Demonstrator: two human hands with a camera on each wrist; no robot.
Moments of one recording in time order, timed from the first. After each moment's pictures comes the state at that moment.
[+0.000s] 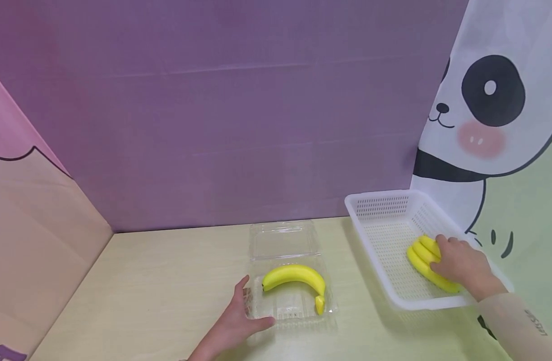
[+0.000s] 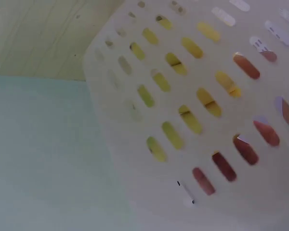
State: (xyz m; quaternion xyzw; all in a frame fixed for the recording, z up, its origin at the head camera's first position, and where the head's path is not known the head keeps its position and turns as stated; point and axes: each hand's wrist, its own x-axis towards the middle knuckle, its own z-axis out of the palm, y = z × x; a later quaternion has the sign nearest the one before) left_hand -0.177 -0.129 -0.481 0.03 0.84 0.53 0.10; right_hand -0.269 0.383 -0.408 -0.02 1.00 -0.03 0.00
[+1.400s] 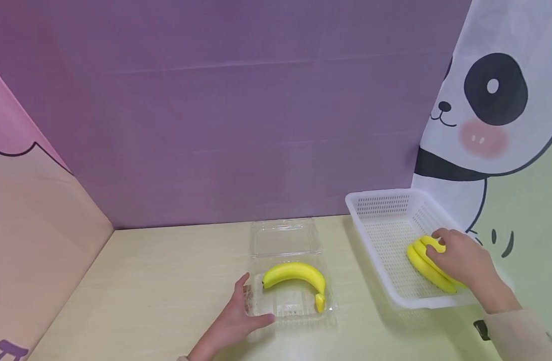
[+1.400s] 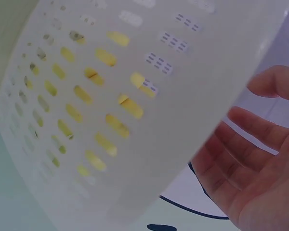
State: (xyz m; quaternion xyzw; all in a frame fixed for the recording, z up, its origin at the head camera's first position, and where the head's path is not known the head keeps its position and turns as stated) left_hand -0.175 -0.130 -0.479 0.03 0.84 0.53 0.09; right_hand -0.244 0.356 -0.374 -0.04 0.99 -0.11 -0.06
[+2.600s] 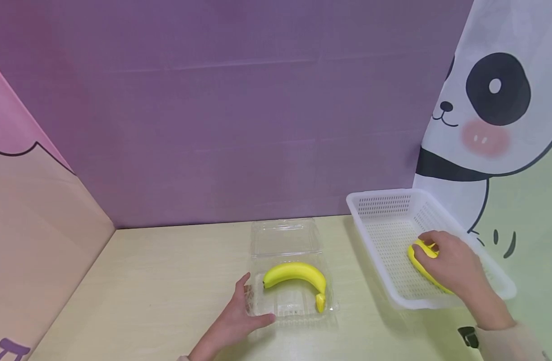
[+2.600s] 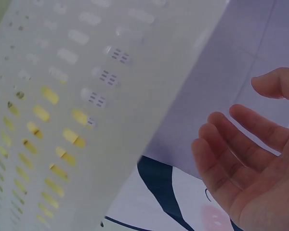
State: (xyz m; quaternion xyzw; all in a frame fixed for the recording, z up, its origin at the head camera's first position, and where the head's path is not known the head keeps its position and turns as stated) left_hand -0.175 -0.129 -0.481 0.03 0.85 0.52 0.09; right_hand -0.220 0.316 -0.368 -0.05 0.97 -0.18 -0.13
